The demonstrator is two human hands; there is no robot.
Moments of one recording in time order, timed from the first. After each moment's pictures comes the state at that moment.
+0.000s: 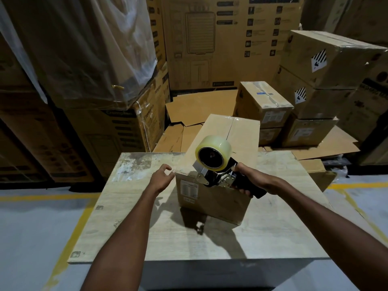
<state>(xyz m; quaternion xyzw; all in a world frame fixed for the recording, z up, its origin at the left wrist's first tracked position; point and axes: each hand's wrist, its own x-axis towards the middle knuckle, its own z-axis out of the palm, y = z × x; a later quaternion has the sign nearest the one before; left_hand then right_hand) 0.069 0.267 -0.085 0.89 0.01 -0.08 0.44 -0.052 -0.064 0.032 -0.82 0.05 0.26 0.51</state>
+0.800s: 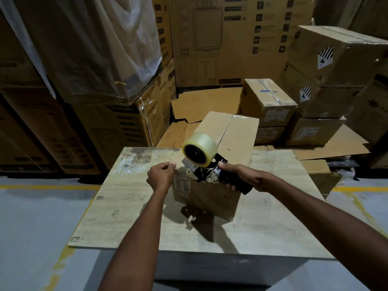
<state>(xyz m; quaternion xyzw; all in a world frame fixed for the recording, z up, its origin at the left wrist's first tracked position) 0.034 0.210 -0.079 0.82 0.21 0.13 0.51 -0.050 -0.076 0.031 -0.79 0.02 0.31 0.54</state>
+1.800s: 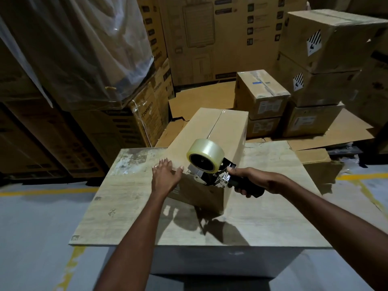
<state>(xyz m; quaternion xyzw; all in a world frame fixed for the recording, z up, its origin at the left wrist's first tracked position) -0.001 0.156 -0.065 0.98 -0.01 0.05 0.19 -0.090 -0.163 0.025 -0.78 -0.02 0.33 0.53</state>
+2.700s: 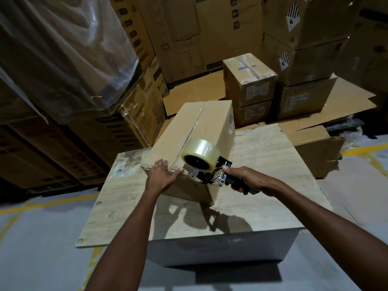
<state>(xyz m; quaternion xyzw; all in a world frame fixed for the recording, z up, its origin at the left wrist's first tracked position) -0.027 0.105 -0.042 0.99 -0.04 -0.01 0.11 -0.129 -0.222 -0.020 -0.77 -0.04 0.24 0.58</state>
